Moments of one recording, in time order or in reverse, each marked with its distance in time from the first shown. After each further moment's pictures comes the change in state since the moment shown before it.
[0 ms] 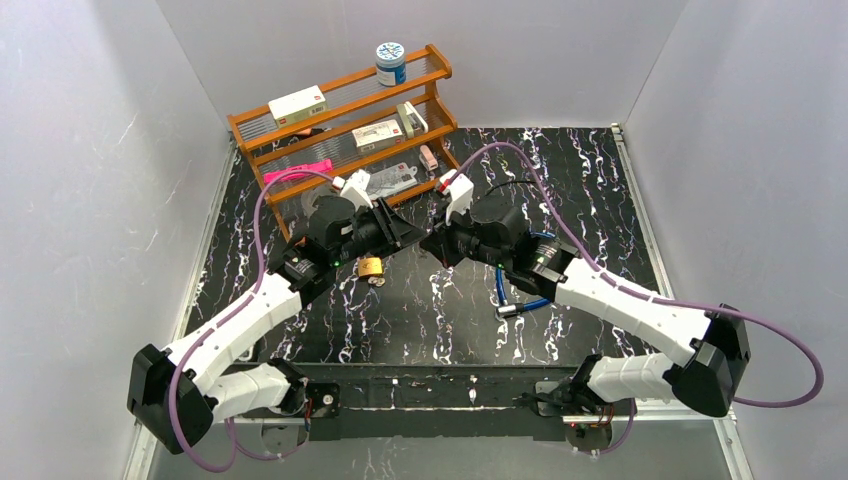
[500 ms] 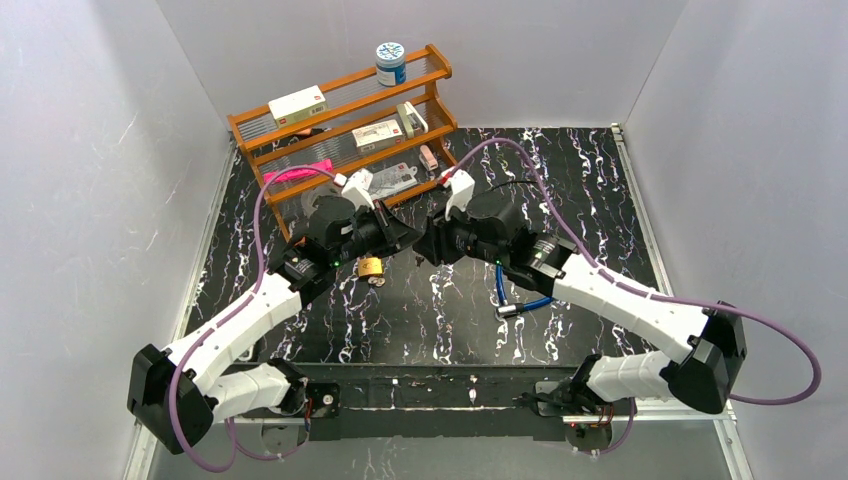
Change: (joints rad) left arm 0.003 0.000 0.000 -0.006 -0.009 0.073; right arm 0.004 0.037 0.049 -0.056 0.020 0.087
